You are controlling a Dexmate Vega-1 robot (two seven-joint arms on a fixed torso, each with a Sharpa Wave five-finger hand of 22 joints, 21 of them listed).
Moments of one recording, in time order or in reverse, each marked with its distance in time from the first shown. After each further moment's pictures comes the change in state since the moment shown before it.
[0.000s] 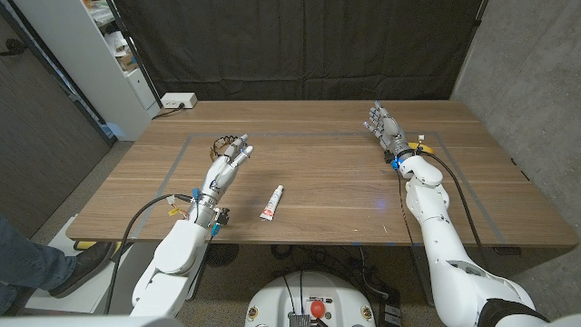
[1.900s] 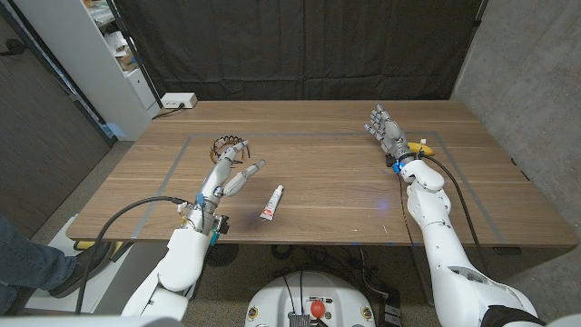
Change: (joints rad) left arm 0.152 -0.021 0.013 -0.266 0.473 0.218 0.221; left_hand 0.161 -0.023 0.047 -0.099 -0.007 0.113 0.006 0.023 0.005 0.109 0.002 0.023 0.005 0.093 0.010 0.014 0.000 0.004 0.015 0.007 0.000; right arm -0.029 0.000 0.006 -0.021 0.023 0.004 0.008; right_hand 0.000 0.000 -0.004 -0.004 0.000 0.000 0.000 0.000 0.000 0.000 0.000 0.000 0.000 0.002 0.002 0.000 -0.005 0.005 0.006 -0.011 0.000
